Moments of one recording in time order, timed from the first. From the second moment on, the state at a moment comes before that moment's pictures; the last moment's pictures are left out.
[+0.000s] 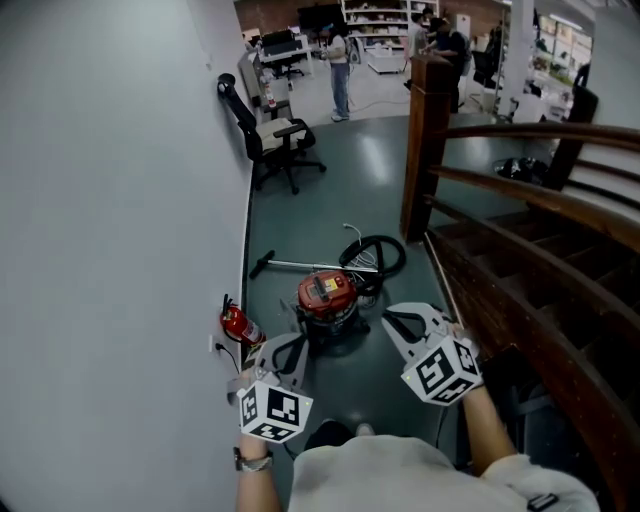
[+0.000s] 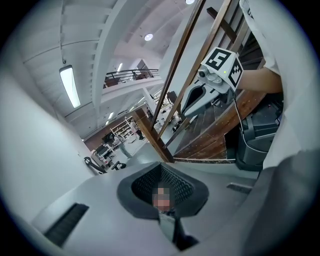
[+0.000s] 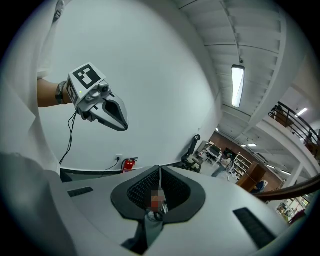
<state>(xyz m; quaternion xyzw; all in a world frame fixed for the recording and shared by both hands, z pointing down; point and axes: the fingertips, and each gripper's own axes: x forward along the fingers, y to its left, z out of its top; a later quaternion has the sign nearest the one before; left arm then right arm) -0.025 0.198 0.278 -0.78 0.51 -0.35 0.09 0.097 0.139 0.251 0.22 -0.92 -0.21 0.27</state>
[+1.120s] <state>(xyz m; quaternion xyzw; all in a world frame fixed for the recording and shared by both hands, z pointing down) -0.110 0.012 0.319 -0.81 0.47 -0.35 0.07 0.040 -0.032 0.285 0.29 -0.89 -0.19 0.29</state>
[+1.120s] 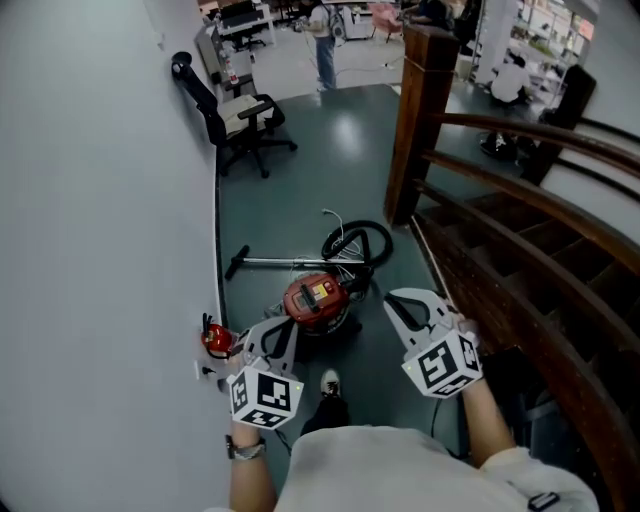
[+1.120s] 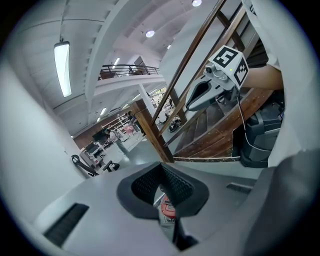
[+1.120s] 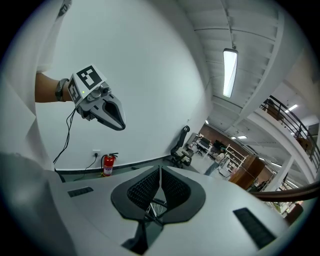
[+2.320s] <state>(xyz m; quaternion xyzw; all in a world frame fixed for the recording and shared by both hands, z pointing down) -0.161 -0.154 0.451 -0.86 0.35 -0.38 0.00 -0.023 -0.147 0.389 0.32 -0.87 -0.12 0.36</state>
